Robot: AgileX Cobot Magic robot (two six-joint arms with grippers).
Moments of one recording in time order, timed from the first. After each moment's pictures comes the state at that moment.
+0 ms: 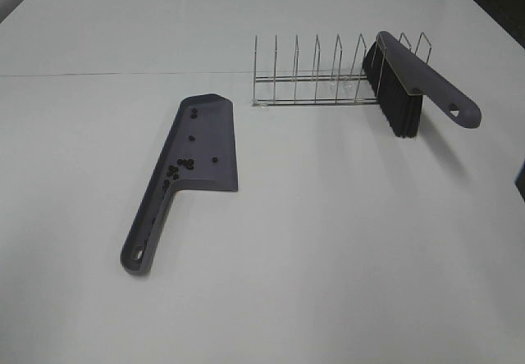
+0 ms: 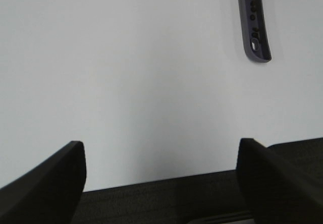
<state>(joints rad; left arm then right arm) -0.47 0.38 -0.59 0.16 1.23 -0.35 0.15 1.15 -0.90 0.01 1.21 0.06</state>
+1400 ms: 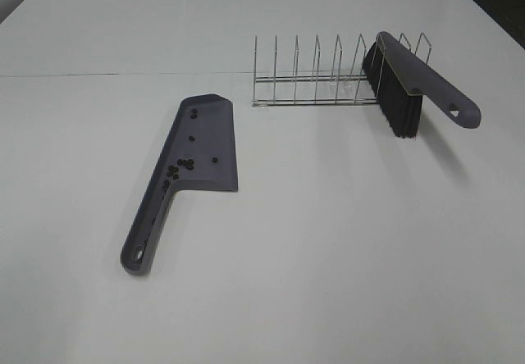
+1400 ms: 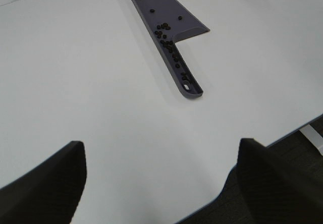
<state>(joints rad) -0.47 0.14 -0.50 -0.03 1.06 0.03 0.15 0.02 -0.51 0.09 1.06 -0.12</state>
